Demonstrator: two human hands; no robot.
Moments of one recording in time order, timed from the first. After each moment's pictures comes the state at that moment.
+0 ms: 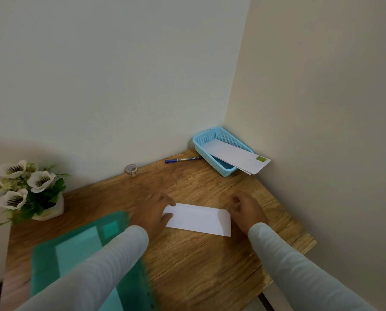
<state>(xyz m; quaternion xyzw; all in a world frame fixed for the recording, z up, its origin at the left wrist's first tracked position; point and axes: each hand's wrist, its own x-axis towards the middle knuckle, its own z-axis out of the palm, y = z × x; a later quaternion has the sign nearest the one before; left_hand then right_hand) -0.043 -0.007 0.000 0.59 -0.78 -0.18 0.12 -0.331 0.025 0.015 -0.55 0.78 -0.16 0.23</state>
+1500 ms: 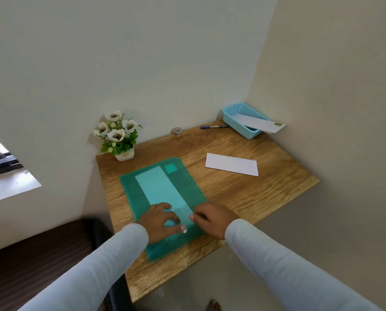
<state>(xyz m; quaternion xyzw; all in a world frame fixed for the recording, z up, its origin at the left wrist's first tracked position) 0.142 0.206 0.007 0.53 -0.78 -0.33 -0.06 -0.086 0.234 0.045 -0.75 0.60 -0.01 0.29</state>
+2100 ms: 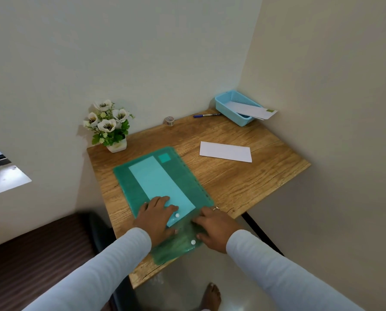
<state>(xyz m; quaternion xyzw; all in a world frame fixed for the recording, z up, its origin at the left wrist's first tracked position) 0.131 0.236 -0.008 0.52 -0.84 -0.14 -0.08 -0.093 0.284 0.005 -0.81 0.55 0.07 0.18</state>
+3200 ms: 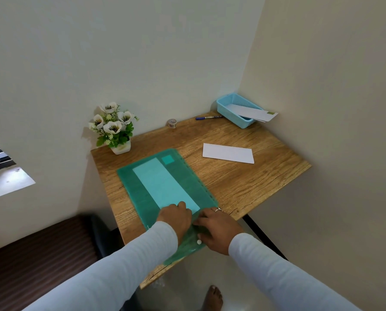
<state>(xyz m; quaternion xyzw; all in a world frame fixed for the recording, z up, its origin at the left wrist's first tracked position) 0.090 0.247 0.031 0.43 -0.87 0.00 -0.24 -0.081 0.291 0.003 -0.81 0.56 0.01 0.15</state>
